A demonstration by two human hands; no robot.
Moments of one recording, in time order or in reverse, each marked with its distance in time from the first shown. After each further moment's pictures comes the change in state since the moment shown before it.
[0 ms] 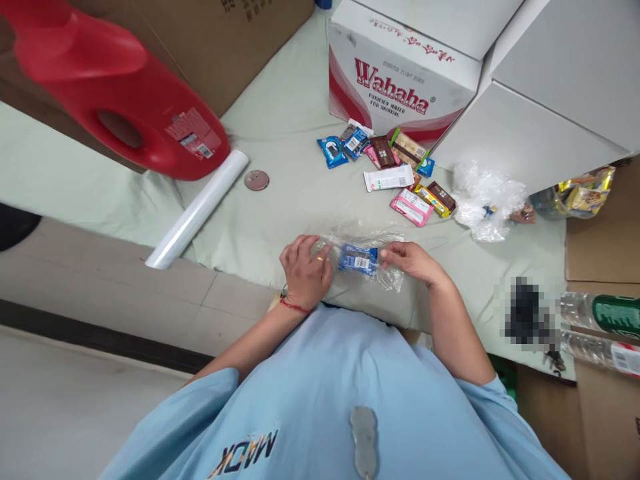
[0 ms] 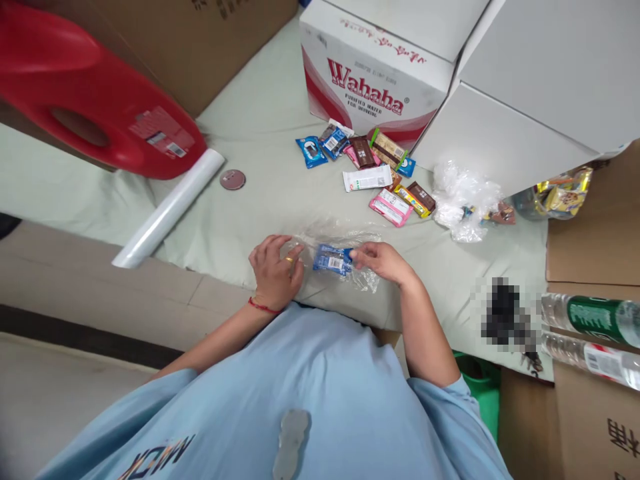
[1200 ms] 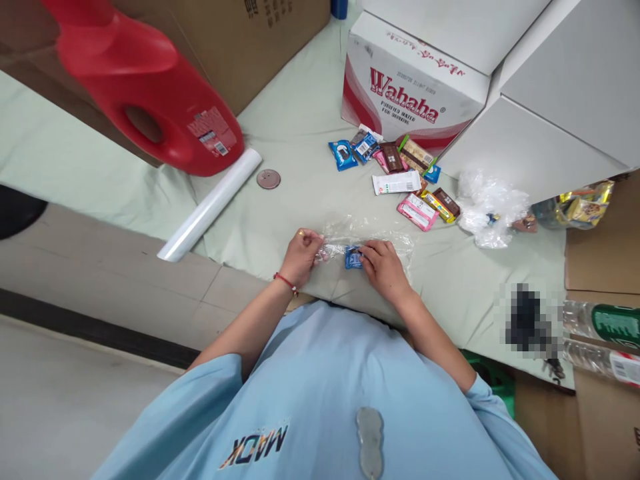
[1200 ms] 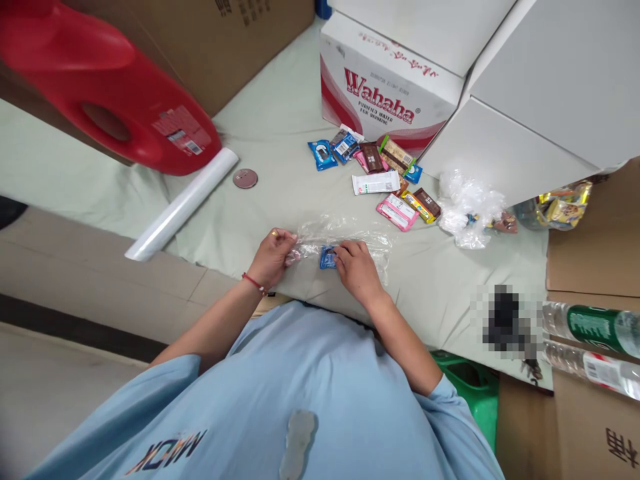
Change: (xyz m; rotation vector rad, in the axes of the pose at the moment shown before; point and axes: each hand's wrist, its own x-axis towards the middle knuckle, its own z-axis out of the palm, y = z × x) left_hand 0.044 -0.028 -0.002 -1.115 -0.264 -0.853; right_hand 0.015 -0.011 0.080 -0.630 0.408 -0.503
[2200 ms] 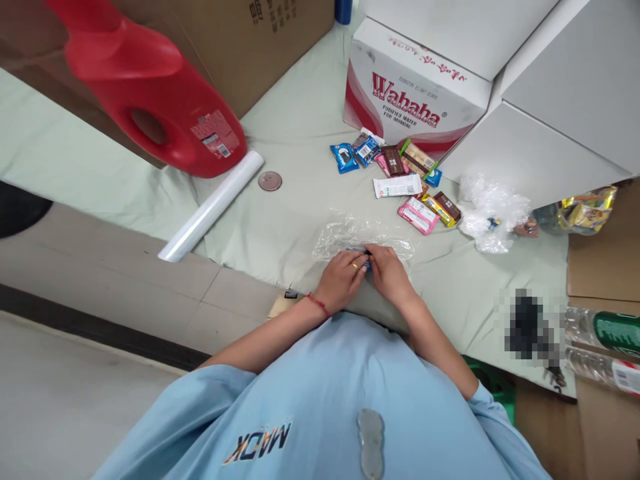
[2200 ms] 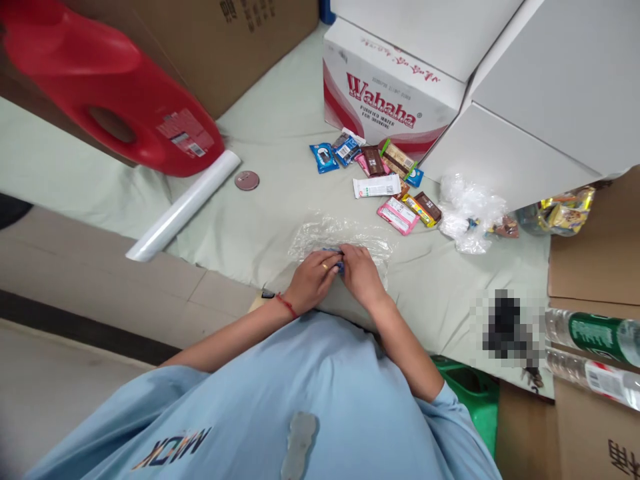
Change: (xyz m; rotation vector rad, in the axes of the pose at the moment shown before) left_hand -0.045 -0.026 0.051 0.864 -0.244 0.904; right_hand -0.004 0.007 -0.007 0.070 -0.039 0.071
